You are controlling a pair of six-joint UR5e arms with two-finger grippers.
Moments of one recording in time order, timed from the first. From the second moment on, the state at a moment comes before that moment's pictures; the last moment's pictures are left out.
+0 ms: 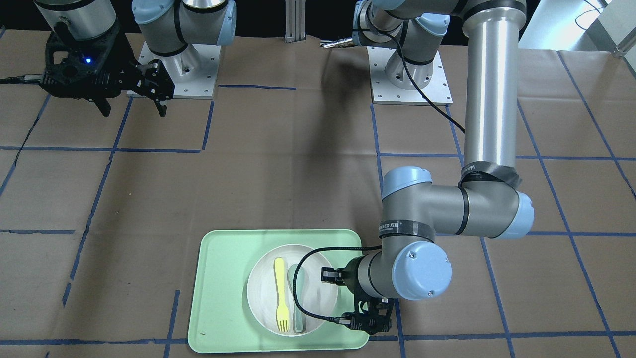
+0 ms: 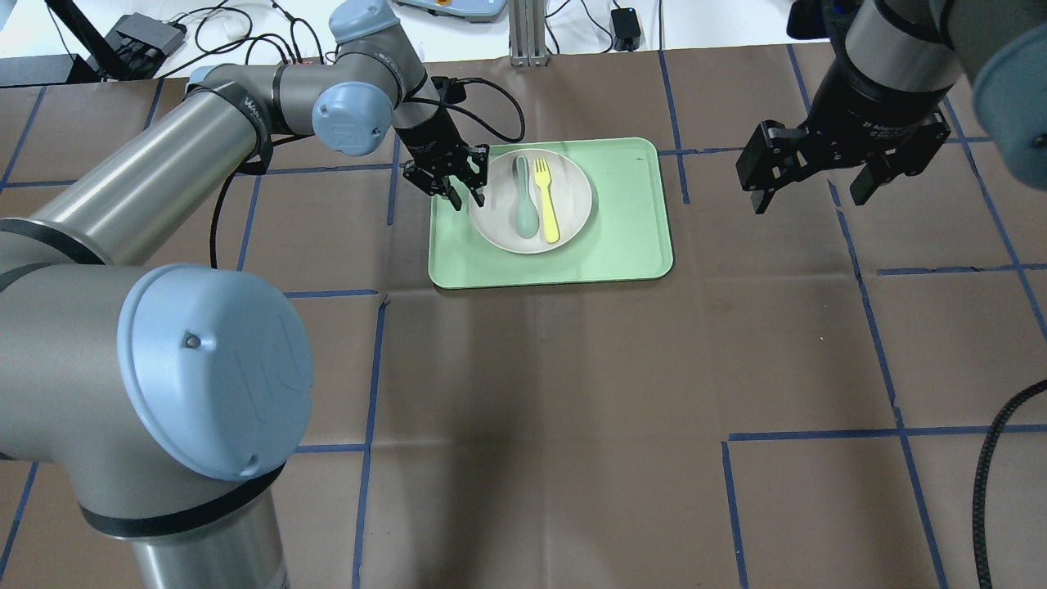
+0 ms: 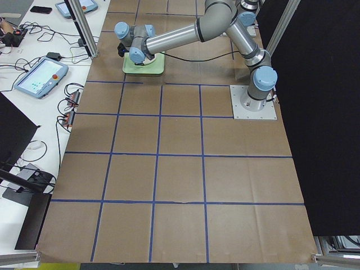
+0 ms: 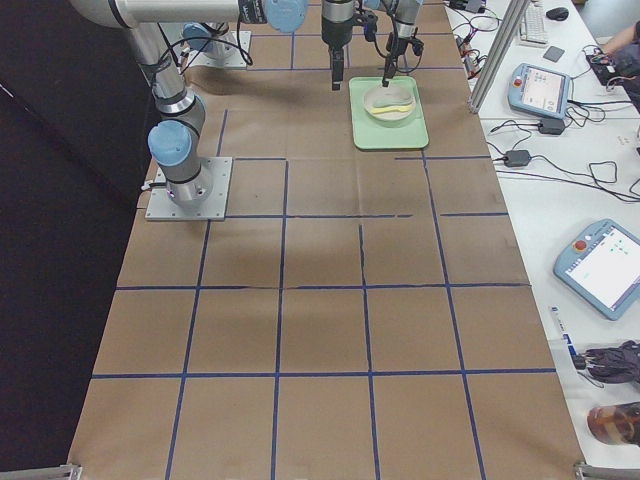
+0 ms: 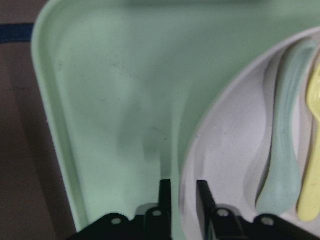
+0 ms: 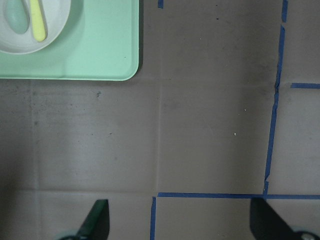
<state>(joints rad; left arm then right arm) -1.66 -2.29 -1.24 -1.36 1.31 0.00 1.54 -1.64 1.62 -1.56 -1.59 -0.07</state>
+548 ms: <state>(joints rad) -1.67 -2.02 -1.25 -1.66 1.47 -0.01 1.54 -1.64 1.62 -1.56 -1.60 -0.07</state>
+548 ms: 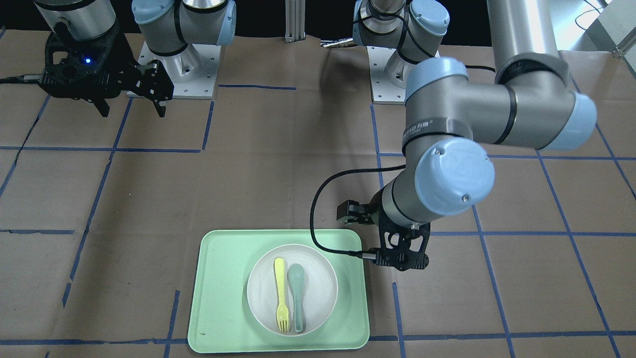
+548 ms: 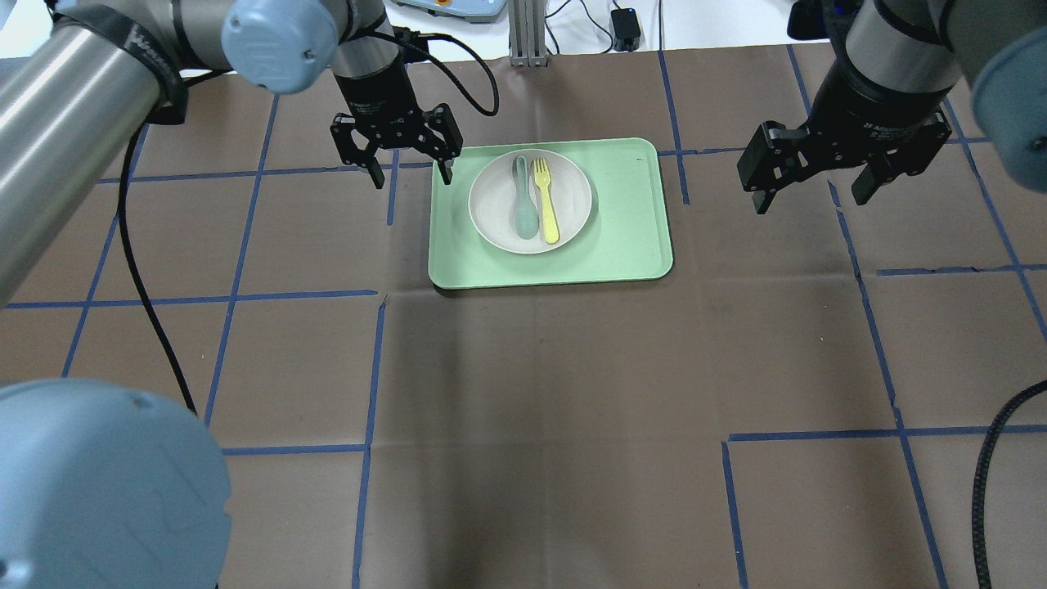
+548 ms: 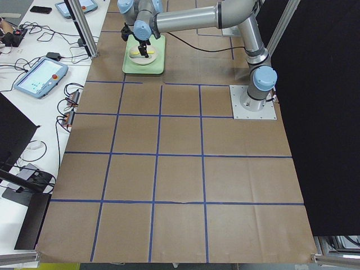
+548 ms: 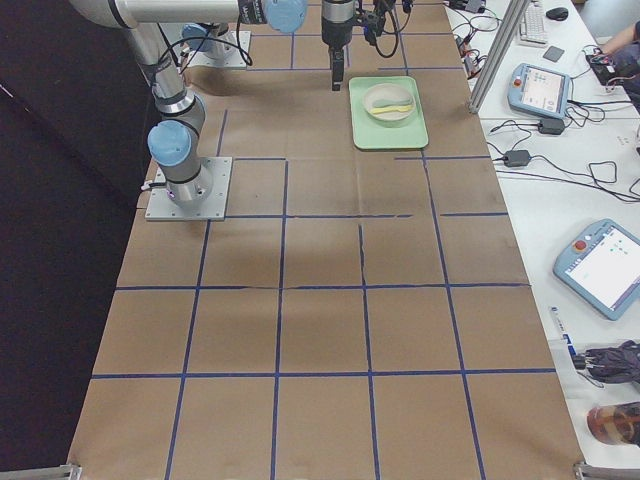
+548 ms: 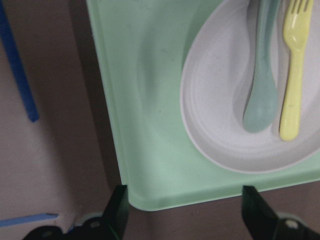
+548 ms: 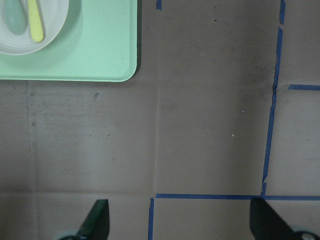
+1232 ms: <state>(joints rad) -1.67 -1.69 -1.30 -1.97 1.55 0.00 1.55 -1.57 1.57 -1.63 -1.59 -0.06</state>
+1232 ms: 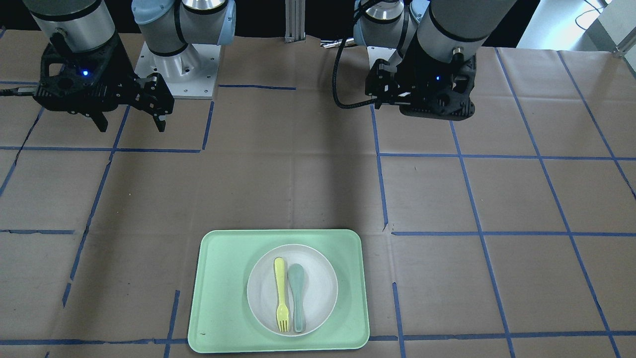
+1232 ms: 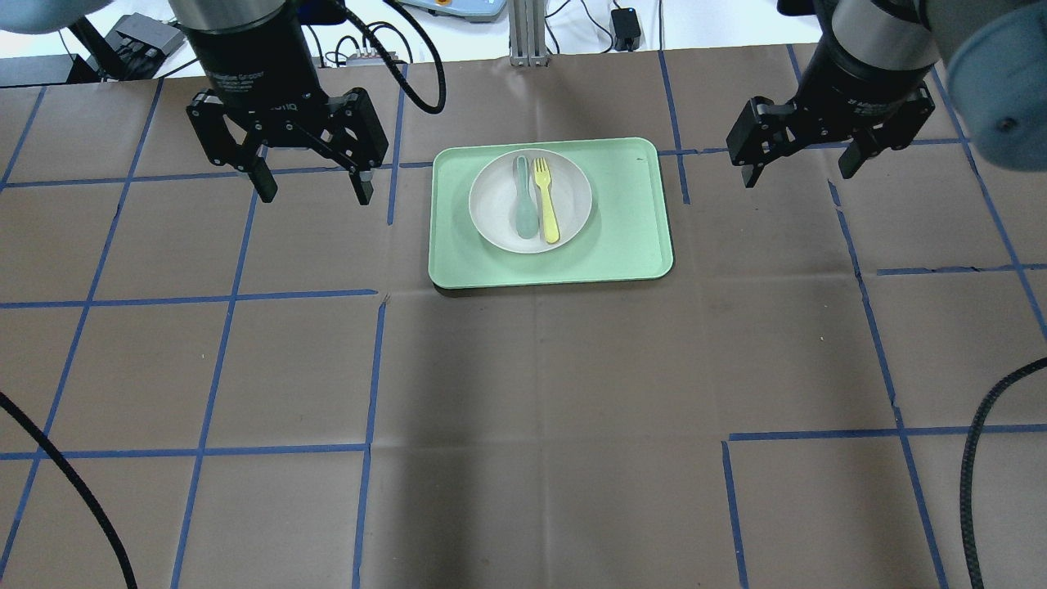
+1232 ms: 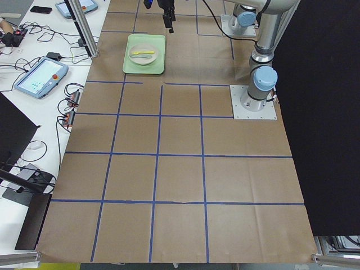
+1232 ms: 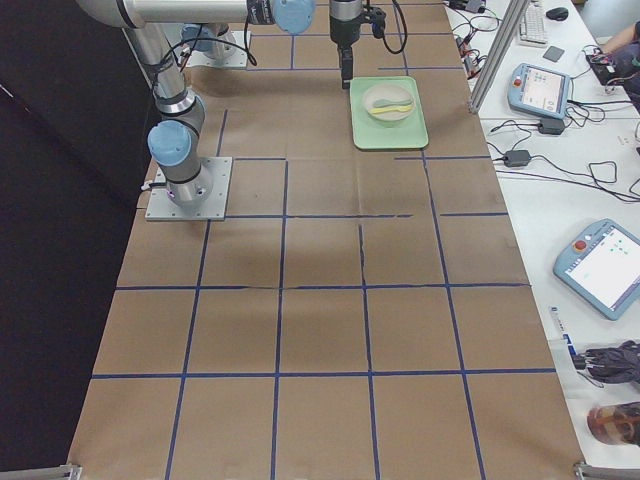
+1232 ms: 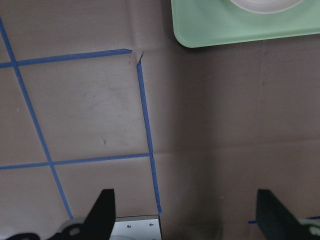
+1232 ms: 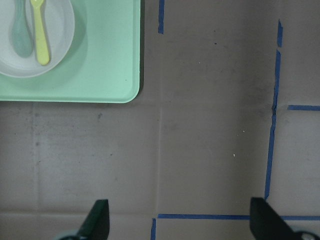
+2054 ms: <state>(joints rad) -1.62 -1.46 -1.55 -1.79 1.63 0.02 1.76 -1.14 1.23 -1.70 -1.58 0.12</state>
